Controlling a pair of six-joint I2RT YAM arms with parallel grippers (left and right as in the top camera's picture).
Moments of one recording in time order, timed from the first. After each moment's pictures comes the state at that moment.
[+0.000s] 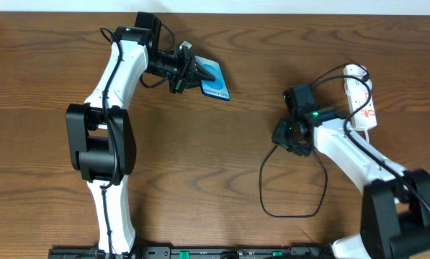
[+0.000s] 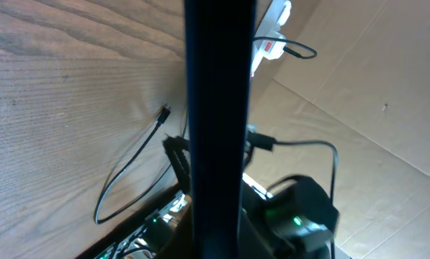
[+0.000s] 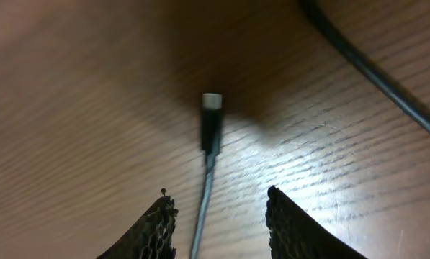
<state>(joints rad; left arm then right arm) -0.12 2.22 1.91 -1.12 1.12 -0.59 0.30 1.68 0.99 -0.68 -0.05 0.80</state>
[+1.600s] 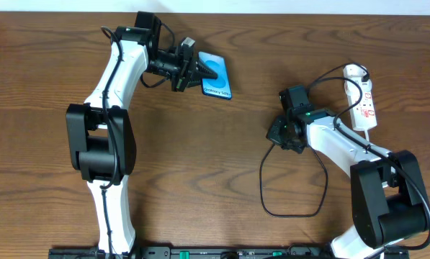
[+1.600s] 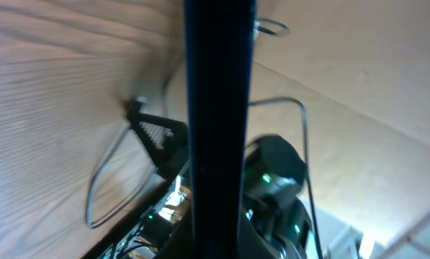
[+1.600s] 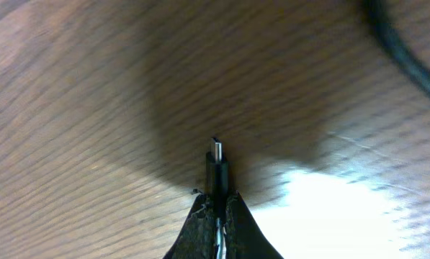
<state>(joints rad) -0.12 2.22 1.91 -1.11 1.21 -0.50 0.30 1.77 0.97 -0.52 -0.08 0.81</state>
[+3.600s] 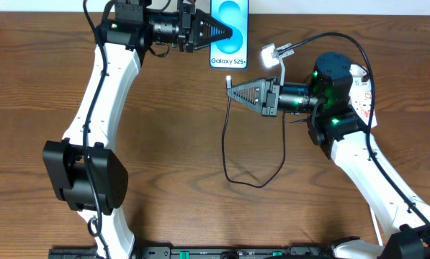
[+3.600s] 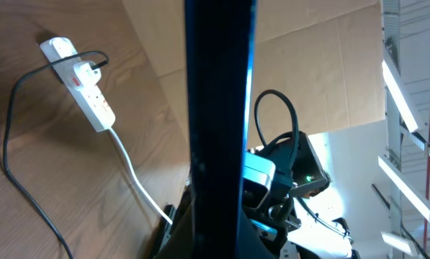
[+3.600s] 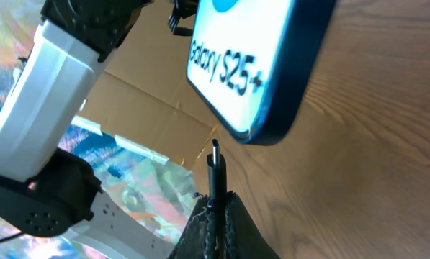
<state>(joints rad) -0.16 1.97 1.90 -0.49 1.44 -0.64 0.29 1.46 1.01 0.24 -1.12 0.77</state>
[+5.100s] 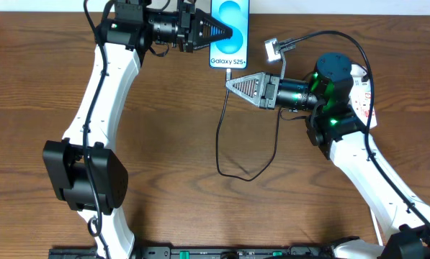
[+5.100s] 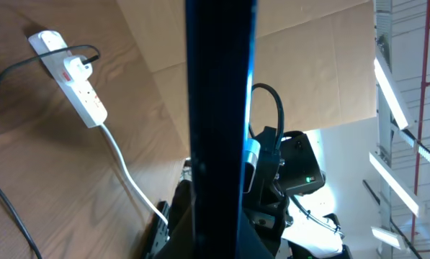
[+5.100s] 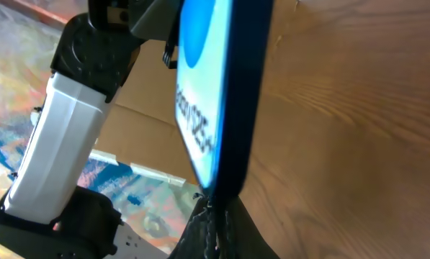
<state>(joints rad) -0.16 1.97 1.90 -0.48 1.46 -0.67 0.30 1.46 1.01 0.32 -1.06 0.96</state>
